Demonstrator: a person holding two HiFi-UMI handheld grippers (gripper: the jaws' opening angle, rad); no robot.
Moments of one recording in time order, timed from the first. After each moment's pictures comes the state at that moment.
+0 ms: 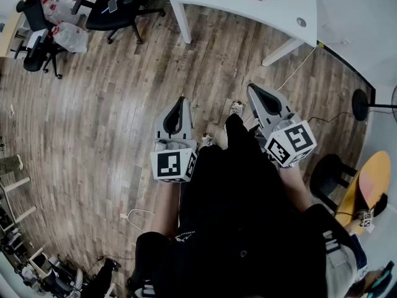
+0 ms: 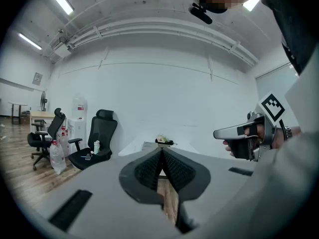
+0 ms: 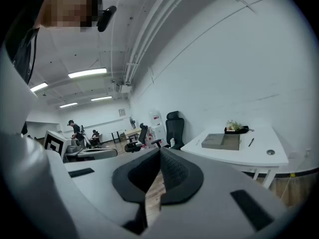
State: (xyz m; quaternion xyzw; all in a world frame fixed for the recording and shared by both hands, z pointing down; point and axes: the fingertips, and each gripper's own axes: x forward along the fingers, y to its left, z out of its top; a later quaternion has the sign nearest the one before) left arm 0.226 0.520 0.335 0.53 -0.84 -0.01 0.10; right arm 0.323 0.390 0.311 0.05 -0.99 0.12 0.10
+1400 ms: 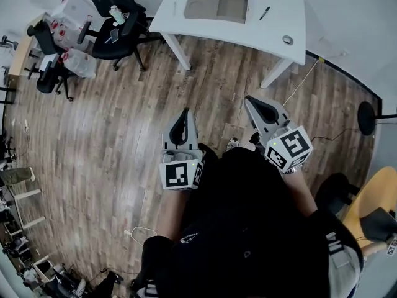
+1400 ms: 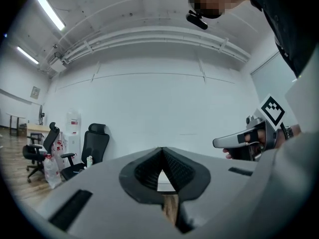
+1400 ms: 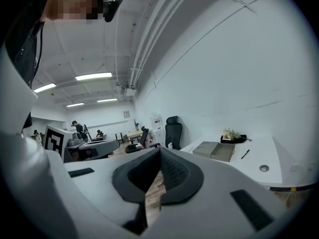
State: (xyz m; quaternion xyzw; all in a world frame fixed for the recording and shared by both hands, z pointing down) left arm 0.285 0.385 0.301 0.52 -0.85 0.00 0.04; right arm 0.372 0.264 0.305 0.01 -0.99 0.10 0.08
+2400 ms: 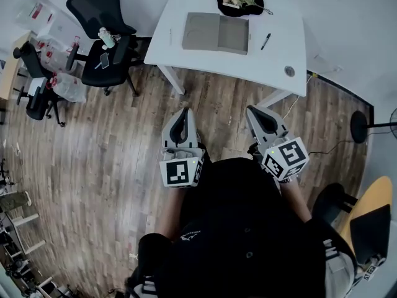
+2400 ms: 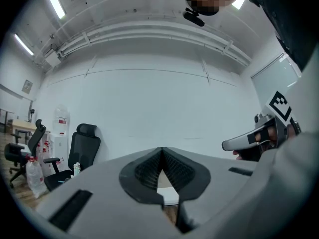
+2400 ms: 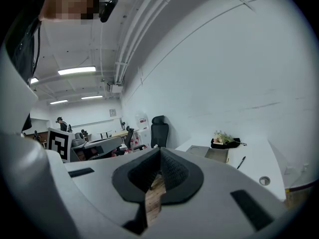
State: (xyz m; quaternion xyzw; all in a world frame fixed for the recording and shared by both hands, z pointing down) left arm 0.114 0.269 0.305 0.55 -0.83 -0.02 0.02; right arm 0.232 0.166 0.312 0.09 -0.98 0.11 0.10
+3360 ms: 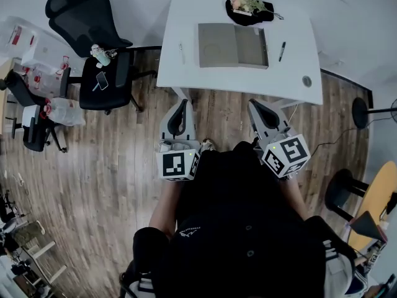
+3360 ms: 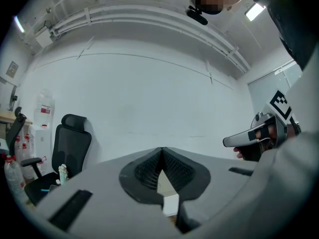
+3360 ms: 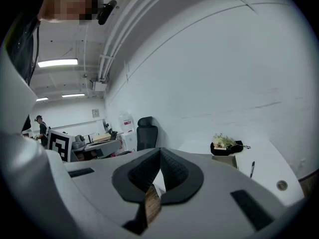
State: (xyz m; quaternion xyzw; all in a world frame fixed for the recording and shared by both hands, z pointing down) left arm -0.115 0.215 0.323 0.62 -0.78 -0.03 0.05; right arm 0.023 0.130 0.315 0.18 -0.97 0.12 0.10
